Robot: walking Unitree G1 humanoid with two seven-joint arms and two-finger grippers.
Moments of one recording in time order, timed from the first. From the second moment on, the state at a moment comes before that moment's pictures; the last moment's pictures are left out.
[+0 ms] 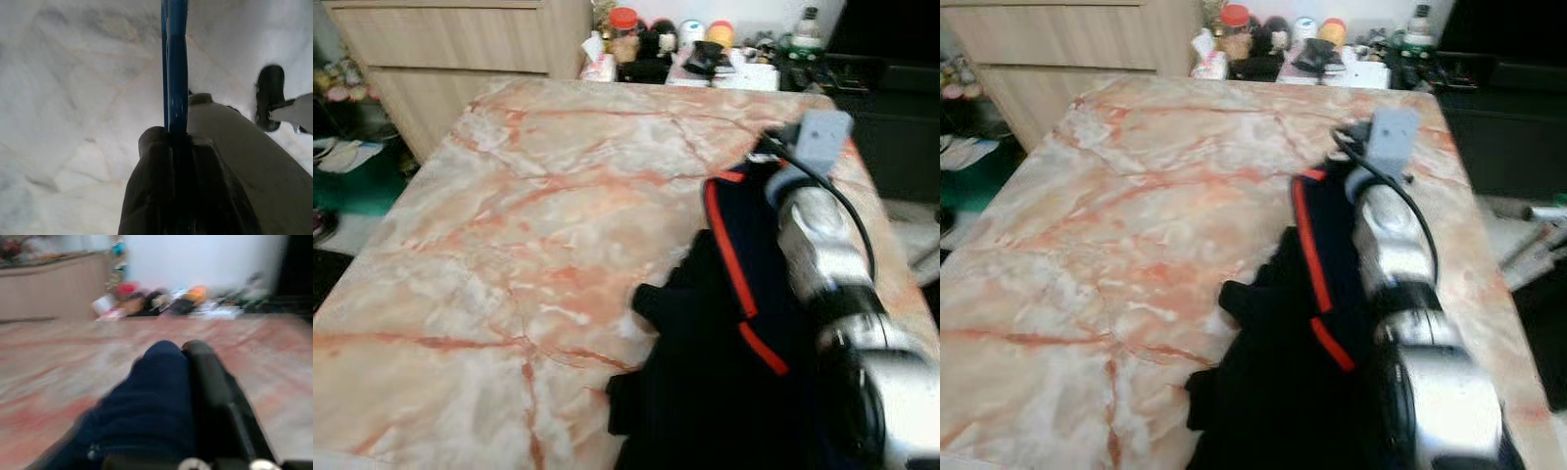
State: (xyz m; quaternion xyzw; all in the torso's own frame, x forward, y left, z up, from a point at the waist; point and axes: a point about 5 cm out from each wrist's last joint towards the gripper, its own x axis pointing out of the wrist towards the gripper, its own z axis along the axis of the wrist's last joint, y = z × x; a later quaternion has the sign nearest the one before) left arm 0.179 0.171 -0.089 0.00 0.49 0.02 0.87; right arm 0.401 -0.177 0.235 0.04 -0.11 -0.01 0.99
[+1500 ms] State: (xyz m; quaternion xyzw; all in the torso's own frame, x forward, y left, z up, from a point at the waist) left arm 0.167 0.178 -0.093 0.01 0.50 0.02 0.86; right arm 0.247 -0.182 0.197 0.11 0.00 -0.12 0.99
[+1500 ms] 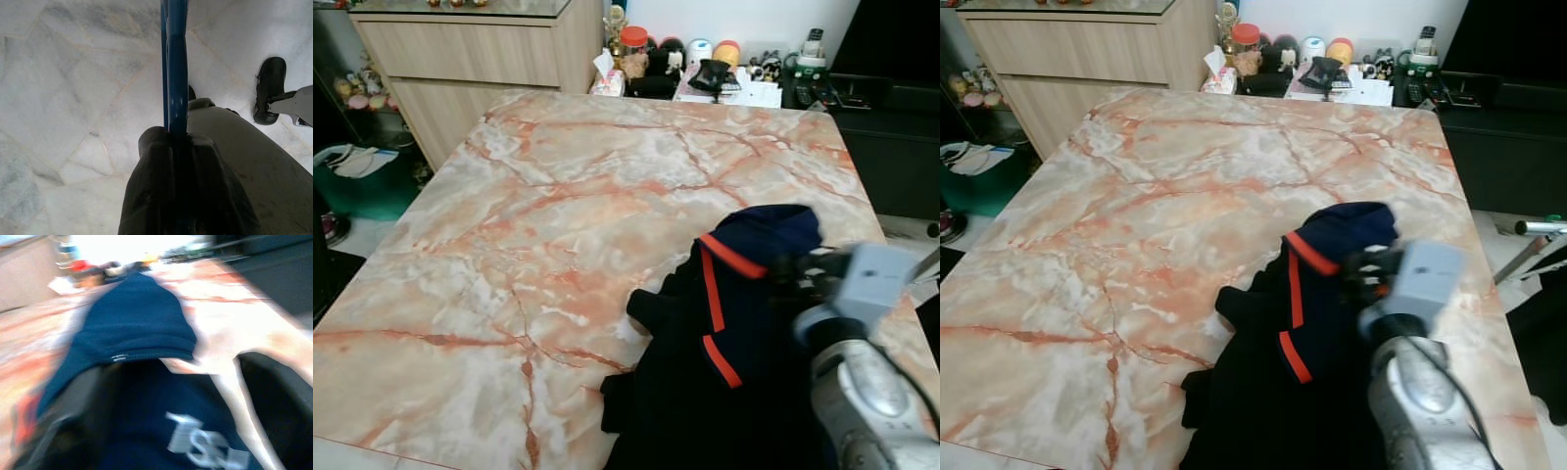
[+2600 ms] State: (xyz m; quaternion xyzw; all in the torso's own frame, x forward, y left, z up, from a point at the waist) left arm 0.168 0.178 -0.093 0.02 0.50 0.03 0.87; right arm 0.249 -0.159 0.232 0.05 -0.13 -0.03 0.99
